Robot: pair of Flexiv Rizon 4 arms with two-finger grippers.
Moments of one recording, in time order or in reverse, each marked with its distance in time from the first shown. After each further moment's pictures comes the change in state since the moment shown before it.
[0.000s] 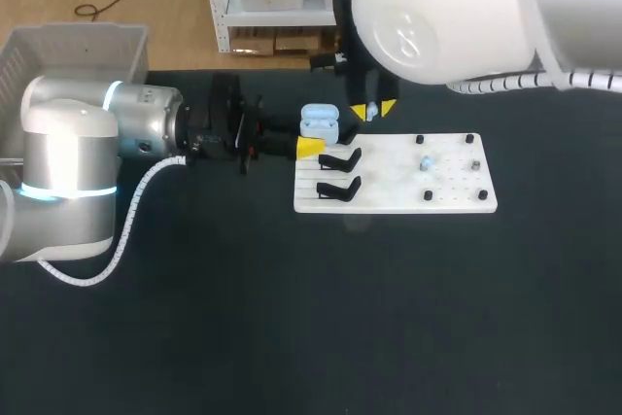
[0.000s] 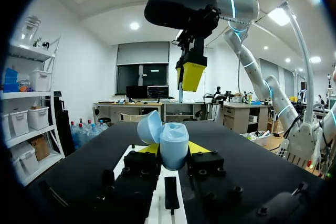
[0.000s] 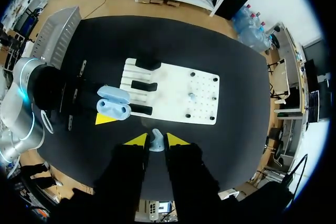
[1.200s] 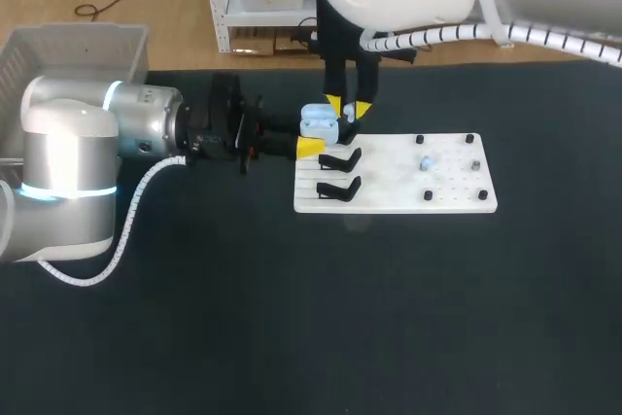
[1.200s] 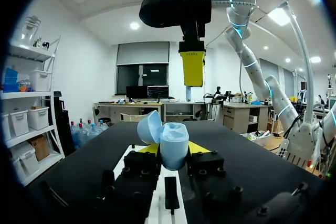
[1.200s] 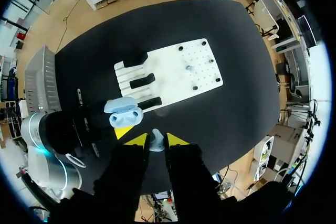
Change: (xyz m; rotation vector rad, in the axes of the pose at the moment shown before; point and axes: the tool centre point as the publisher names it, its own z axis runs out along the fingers) left arm 0.000 0.000 0.000 0.000 0.000 0.000; right arm -0.002 0.030 -0.008 -0.031 0.122 0.475
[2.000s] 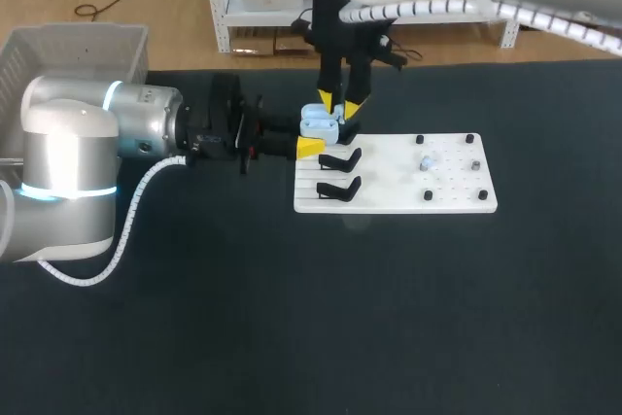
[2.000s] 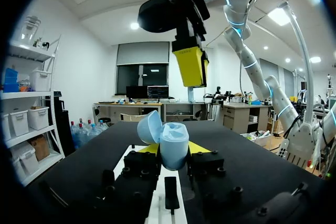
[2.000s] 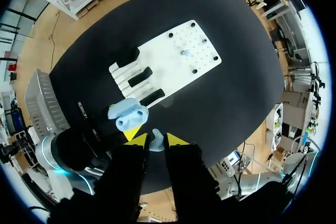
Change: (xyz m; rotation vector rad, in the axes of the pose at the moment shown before) left arm 0.000 0.000 0.000 0.000 0.000 0.001; right arm 0.001 0.014 0.000 -0.029 0.091 0.239
